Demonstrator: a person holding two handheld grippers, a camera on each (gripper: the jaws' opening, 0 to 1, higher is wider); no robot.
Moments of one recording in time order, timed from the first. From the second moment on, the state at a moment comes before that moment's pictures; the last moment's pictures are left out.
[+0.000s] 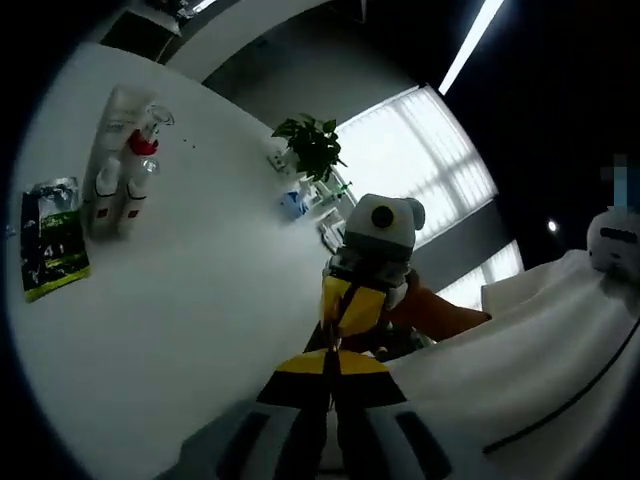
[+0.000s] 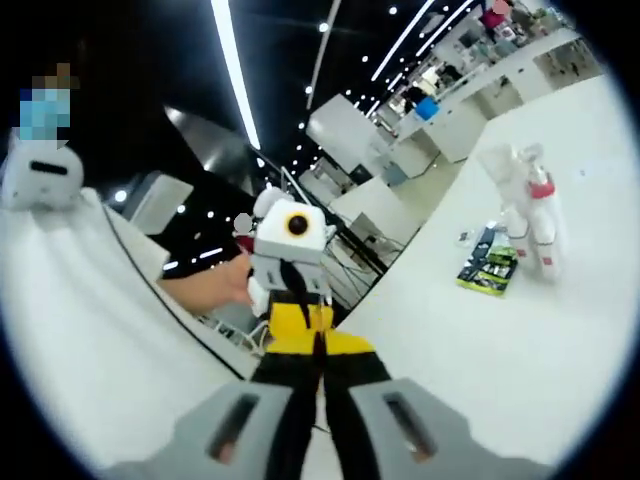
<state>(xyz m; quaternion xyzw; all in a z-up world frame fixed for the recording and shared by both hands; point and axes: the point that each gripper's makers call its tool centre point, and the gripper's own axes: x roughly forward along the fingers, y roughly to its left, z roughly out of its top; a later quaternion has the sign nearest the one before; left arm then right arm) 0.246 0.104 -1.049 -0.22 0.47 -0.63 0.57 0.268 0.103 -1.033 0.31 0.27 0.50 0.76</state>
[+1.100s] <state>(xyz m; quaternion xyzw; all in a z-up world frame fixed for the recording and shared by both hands) 0.214 0.116 -1.044 -0.18 0.51 -0.67 0.51 0.264 0.117 -1.027 0.27 0.29 0.54 0.74</state>
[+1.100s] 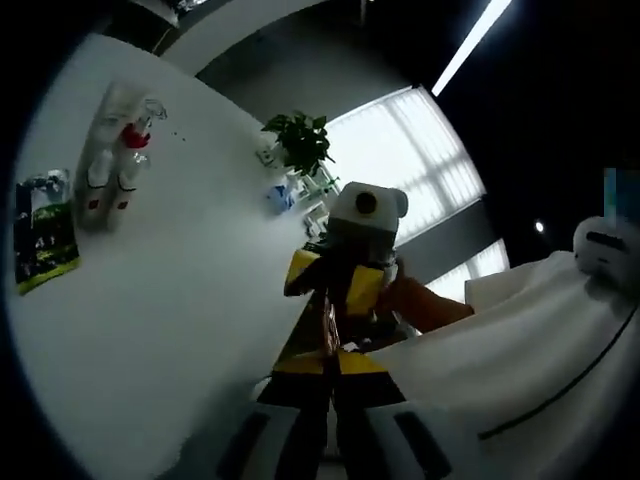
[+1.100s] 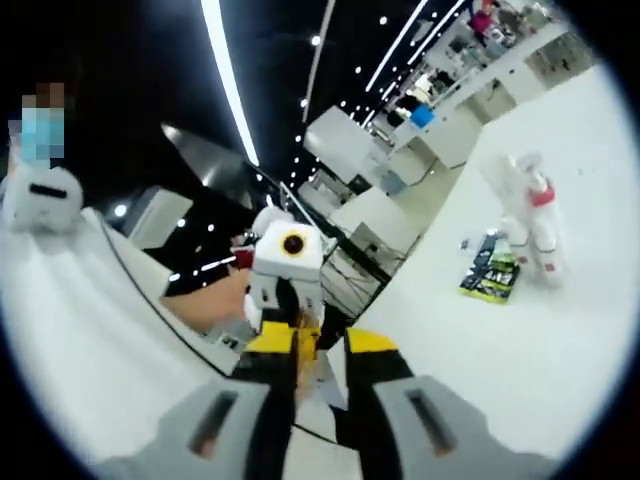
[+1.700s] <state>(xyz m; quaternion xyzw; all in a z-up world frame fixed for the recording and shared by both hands) 0.260 0.104 -1.026 -0.33 0.44 -0.61 0.57 0.306 0.088 -1.000 0.47 0.20 0.44 0.74</state>
